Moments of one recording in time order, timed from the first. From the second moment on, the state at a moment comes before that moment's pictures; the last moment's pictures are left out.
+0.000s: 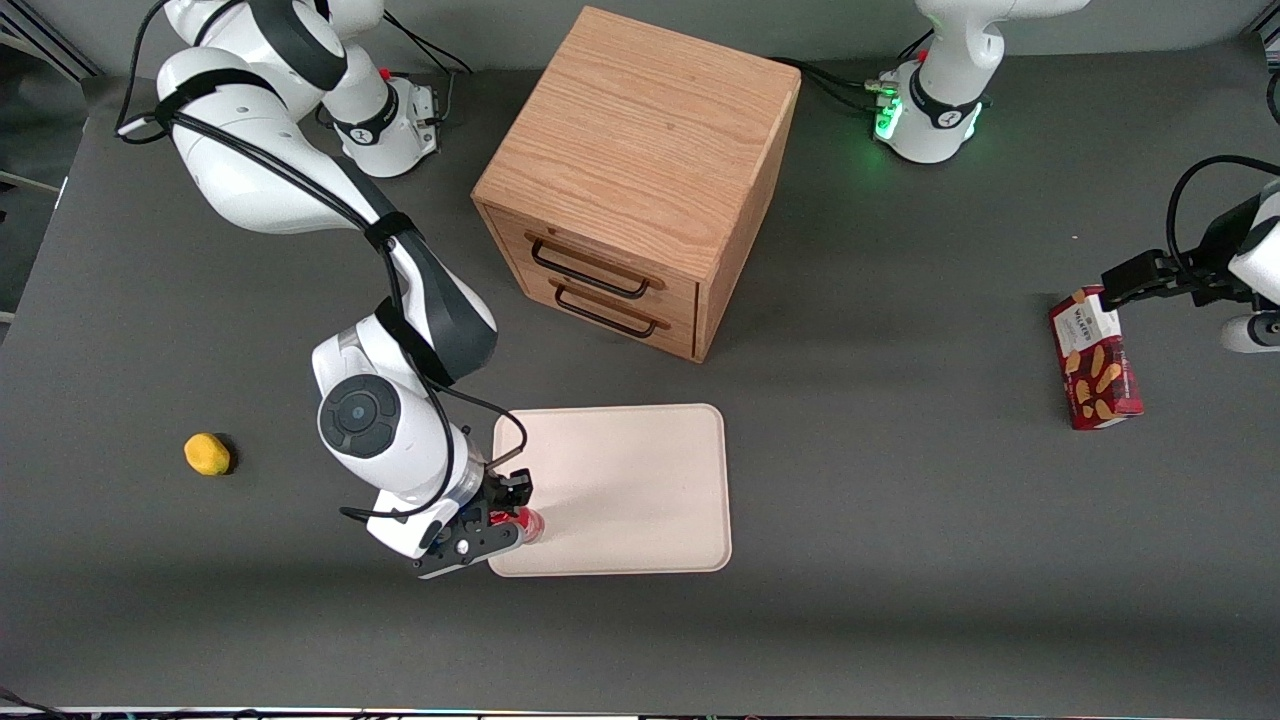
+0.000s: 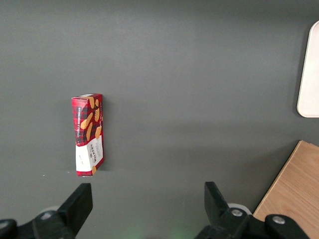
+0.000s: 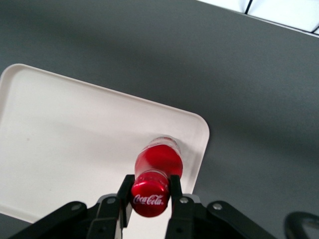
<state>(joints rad) 0.16 0.91 0.41 -0.99 -0.34 1.97 0.24</state>
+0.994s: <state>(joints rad) 0.16 0.92 0.41 -1.03 -0.34 2.06 0.25</state>
